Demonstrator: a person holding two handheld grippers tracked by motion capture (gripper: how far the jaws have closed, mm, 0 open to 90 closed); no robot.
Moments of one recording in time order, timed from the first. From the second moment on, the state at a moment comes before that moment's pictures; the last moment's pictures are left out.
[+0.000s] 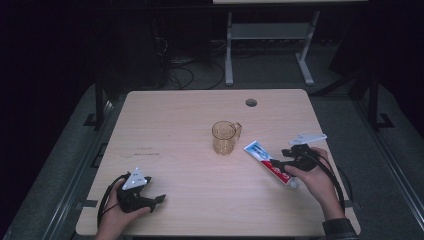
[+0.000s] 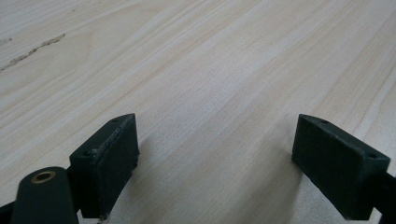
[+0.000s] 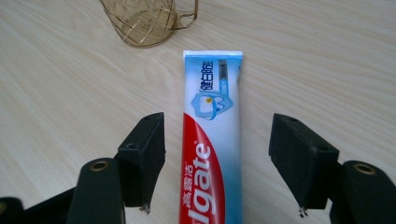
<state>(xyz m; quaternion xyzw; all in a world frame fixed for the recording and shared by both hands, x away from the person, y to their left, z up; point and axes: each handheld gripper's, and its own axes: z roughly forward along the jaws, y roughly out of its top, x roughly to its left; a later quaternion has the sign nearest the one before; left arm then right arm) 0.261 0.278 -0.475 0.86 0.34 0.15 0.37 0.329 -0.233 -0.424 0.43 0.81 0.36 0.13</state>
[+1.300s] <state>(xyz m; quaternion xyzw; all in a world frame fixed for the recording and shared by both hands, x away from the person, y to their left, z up) 0.261 0.278 -0.475 0.86 0.34 0.15 0.37 0.397 -0.183 -0.449 0.42 0.86 0.28 0.09</state>
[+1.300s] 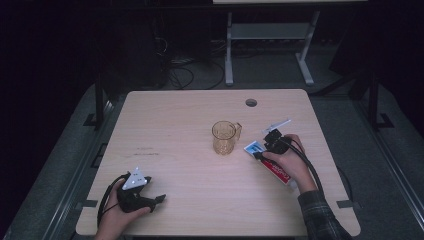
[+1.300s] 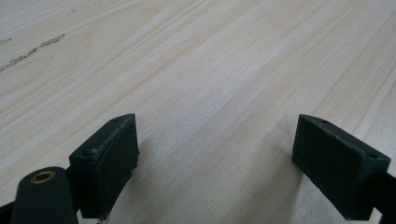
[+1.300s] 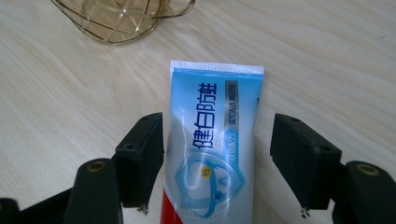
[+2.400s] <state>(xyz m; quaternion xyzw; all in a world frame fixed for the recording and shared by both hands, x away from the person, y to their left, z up) 0.261 0.278 -0.475 0.86 0.34 0.15 0.37 0.401 -0.168 -0.452 0.42 0.87 0.23 0.10</state>
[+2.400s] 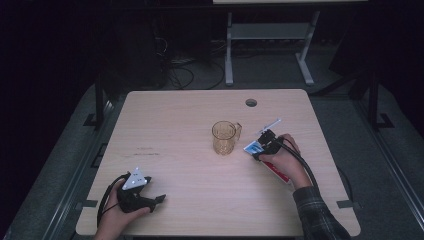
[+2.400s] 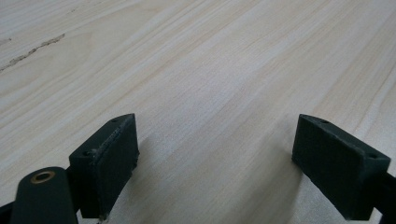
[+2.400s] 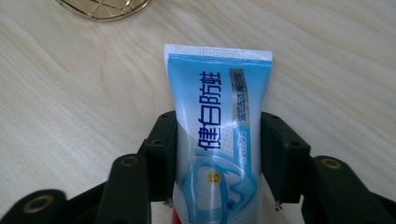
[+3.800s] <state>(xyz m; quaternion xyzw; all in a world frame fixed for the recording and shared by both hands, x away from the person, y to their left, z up) 0.261 0.278 -0.475 0.86 0.34 0.15 0.37 0.383 -0.207 -0.414 0.46 0.81 0.36 0.09</state>
